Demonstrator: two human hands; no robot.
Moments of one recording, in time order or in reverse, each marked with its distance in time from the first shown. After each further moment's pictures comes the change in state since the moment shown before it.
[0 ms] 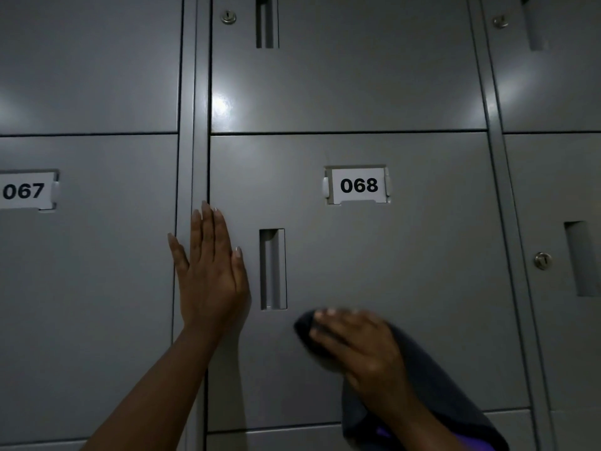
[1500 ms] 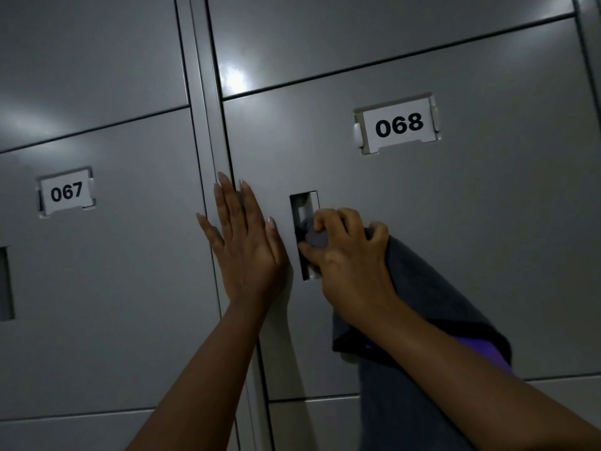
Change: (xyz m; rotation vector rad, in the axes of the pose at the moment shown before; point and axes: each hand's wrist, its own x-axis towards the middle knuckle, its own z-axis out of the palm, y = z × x) left_hand 0.001 0.001 0.003 0.039 0.078 0.023; right_hand 0.090 -0.039 0.049 -0.163 -0.158 0.269
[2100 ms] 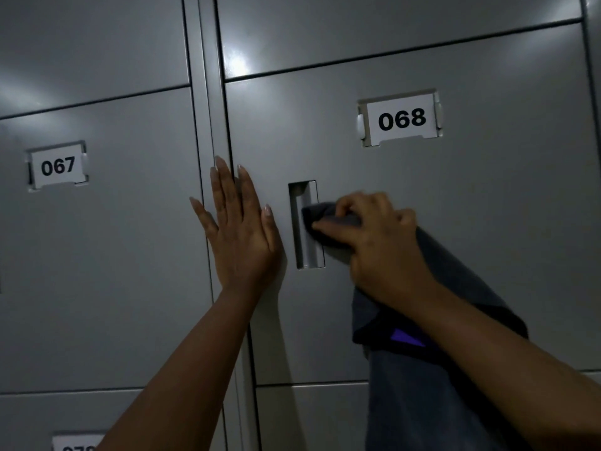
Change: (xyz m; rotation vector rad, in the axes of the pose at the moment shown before) left_hand -0.001 0.000 -0.001 0.002 -0.029 -0.025; right_hand -0.004 0.034 -0.038 0.109 -0.079 -0.048
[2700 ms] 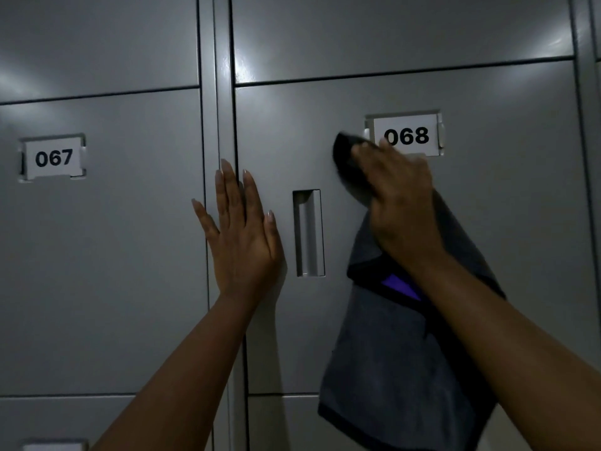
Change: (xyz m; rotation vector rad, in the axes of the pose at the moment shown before) left_hand 0.000 -0.001 0.000 -0.008 -0.005 0.000; right_hand 0.048 0.025 -0.010 0.066 0.294 0.050
